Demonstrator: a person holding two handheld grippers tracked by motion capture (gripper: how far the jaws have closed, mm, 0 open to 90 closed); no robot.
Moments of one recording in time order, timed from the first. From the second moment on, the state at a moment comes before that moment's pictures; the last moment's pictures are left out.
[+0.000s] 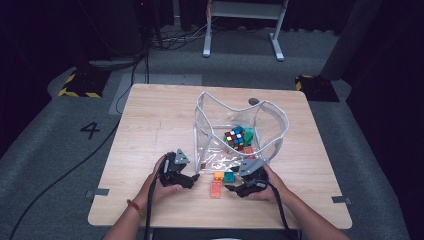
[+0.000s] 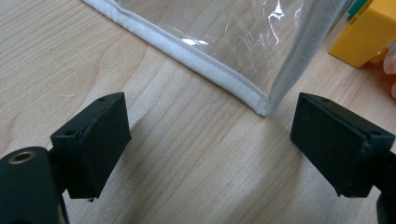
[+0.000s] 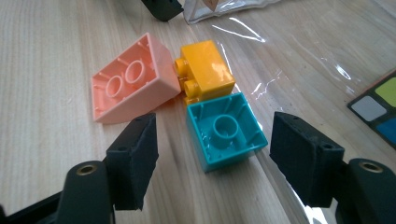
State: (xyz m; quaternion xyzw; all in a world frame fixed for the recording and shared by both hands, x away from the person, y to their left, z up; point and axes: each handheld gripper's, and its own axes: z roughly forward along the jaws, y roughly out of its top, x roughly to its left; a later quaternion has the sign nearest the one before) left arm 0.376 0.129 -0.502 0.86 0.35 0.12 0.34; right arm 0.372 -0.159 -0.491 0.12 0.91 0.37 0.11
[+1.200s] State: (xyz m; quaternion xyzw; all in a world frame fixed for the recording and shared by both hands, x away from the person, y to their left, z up) left arm 0.376 0.129 -0.502 0.86 0.35 0.12 0.34; right arm 0.362 -0.284 -0.451 0.21 0.88 0.40 0.14
